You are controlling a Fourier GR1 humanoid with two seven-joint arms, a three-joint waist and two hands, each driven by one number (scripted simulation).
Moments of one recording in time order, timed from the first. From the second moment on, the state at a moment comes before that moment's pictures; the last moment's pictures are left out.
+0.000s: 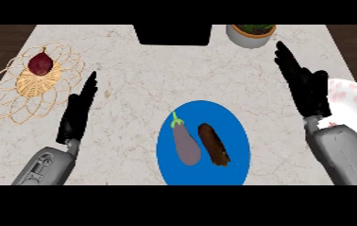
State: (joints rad) left arm -0.23 0.40 -0.31 -1.30 0.16 0.37 0.12; right arm -0.37 -0.46 0.24 -1.38 -0.21 -0.21 0.12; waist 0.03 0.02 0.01
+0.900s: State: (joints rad) left arm -0.21 0.31 -0.29 -1.46 0.23 0.32 0.03; right arm -0.13 -0.32 0.87 -1.62 0.62 -0.63 -0.03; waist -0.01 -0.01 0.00
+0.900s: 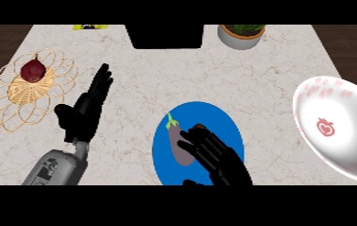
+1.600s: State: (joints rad) left arm -0.17 0.29 -0.28 -1.50 0.20 0.31 0.02; right arm -0.05 -0.12 0.93 -1.89 1.22 -0.21 0.56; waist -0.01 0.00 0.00
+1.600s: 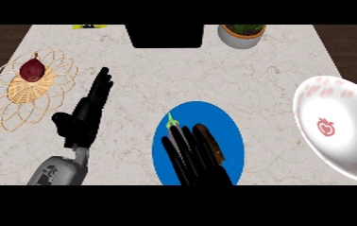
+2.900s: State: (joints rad) left arm -0.16 0.21 -0.18 -1.52 0.11 0.20 0.06; right arm 0.01 -0.07 0.78 -1.88 1.09 0.06 0.62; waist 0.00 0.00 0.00
